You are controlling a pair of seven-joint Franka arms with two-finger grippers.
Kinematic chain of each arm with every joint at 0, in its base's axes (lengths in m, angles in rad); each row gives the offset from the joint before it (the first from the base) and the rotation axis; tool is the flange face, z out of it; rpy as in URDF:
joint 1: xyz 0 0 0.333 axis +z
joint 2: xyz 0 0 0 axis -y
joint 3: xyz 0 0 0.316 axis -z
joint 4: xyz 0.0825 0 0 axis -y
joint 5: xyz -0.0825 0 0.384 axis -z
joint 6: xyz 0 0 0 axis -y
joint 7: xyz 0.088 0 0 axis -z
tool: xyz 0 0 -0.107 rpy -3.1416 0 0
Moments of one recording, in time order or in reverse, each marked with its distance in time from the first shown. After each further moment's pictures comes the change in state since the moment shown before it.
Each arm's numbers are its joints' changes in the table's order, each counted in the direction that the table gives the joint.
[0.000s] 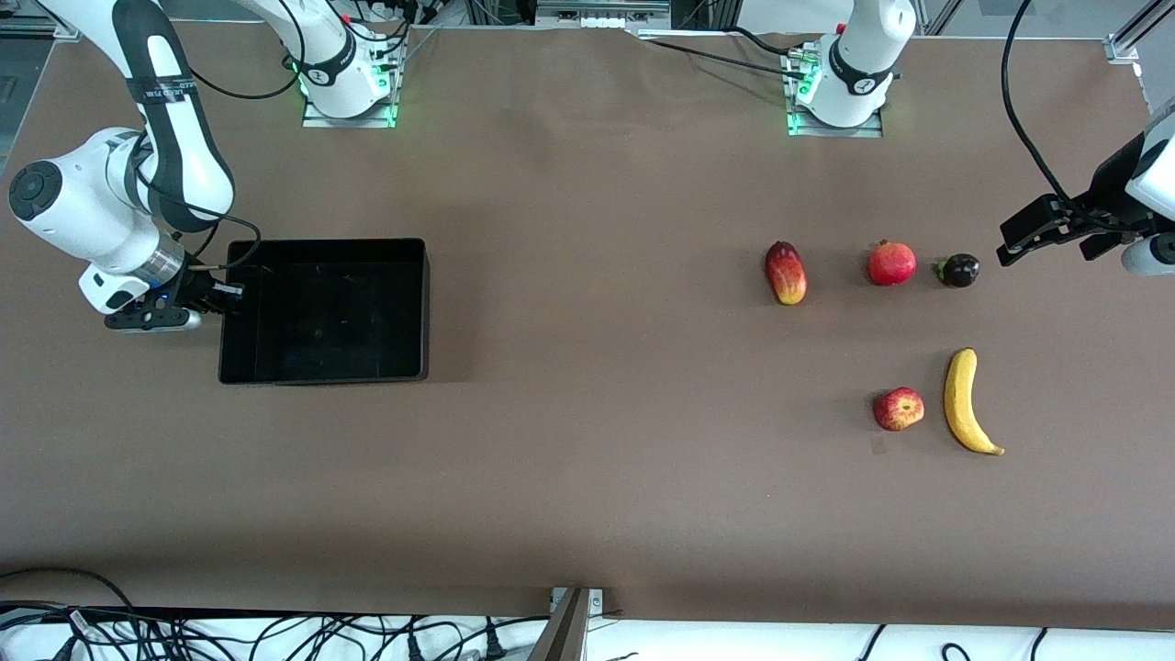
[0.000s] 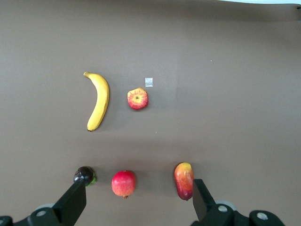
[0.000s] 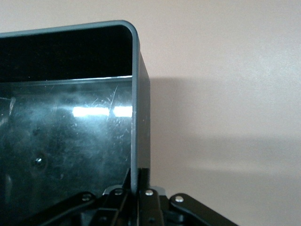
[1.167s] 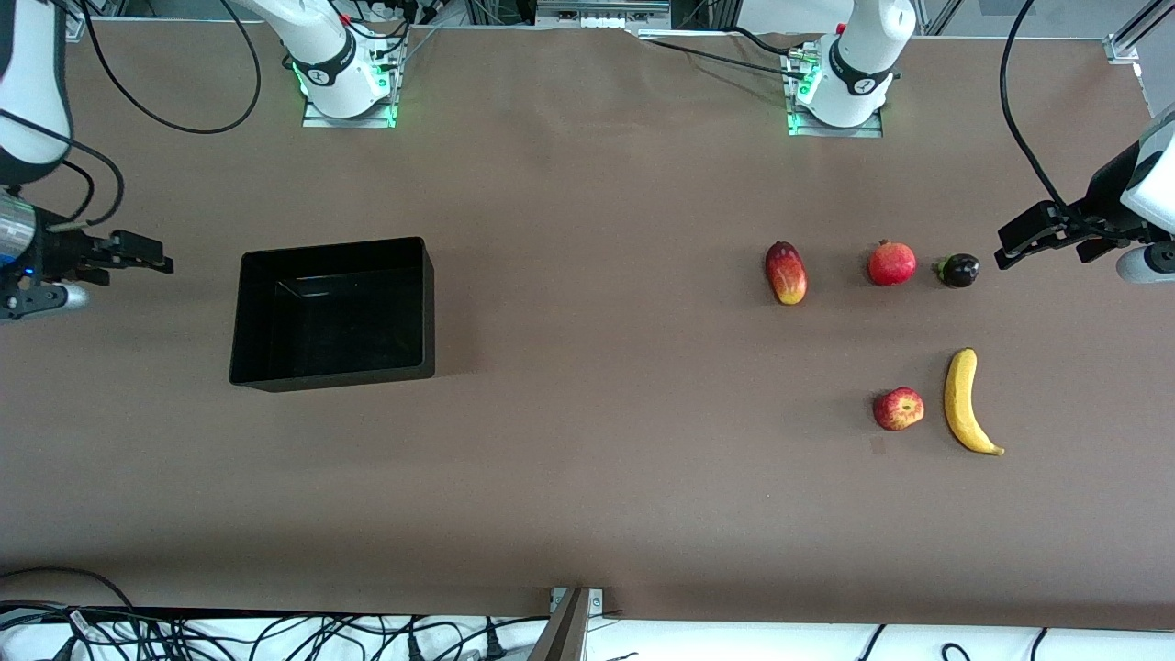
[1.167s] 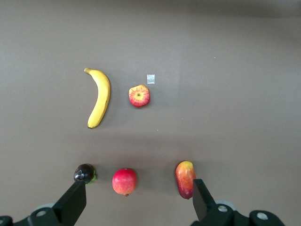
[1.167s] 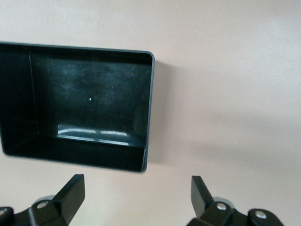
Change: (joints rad) left arm 0.006 -0.008 -0.001 -0.008 0.000 -0.002 -0.002; right arm 0.005 0.057 0.065 0.571 0.236 -0.838 0.001
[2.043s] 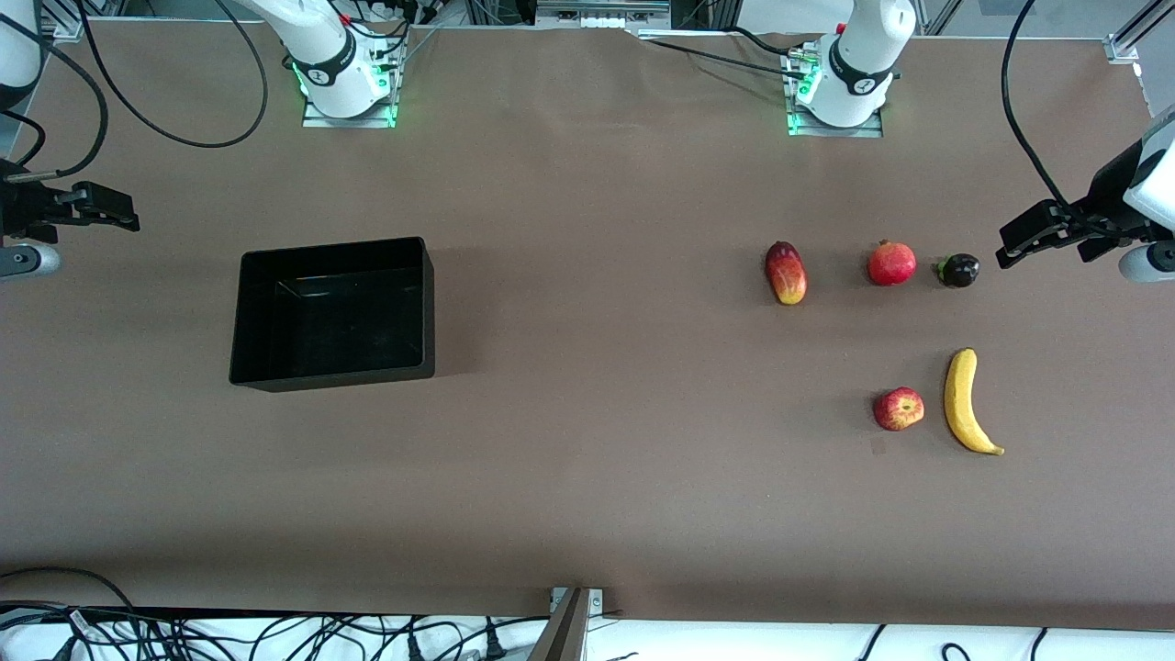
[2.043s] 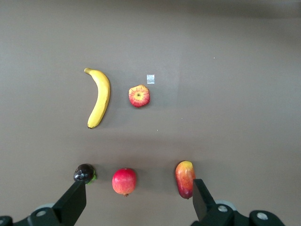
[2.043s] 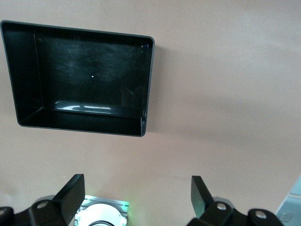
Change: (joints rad) left arm 0.034 0.004 0.034 0.000 0.000 -0.001 0.000; right arm -0.192 0.010 -0.287 0.211 0.131 -0.242 0.127
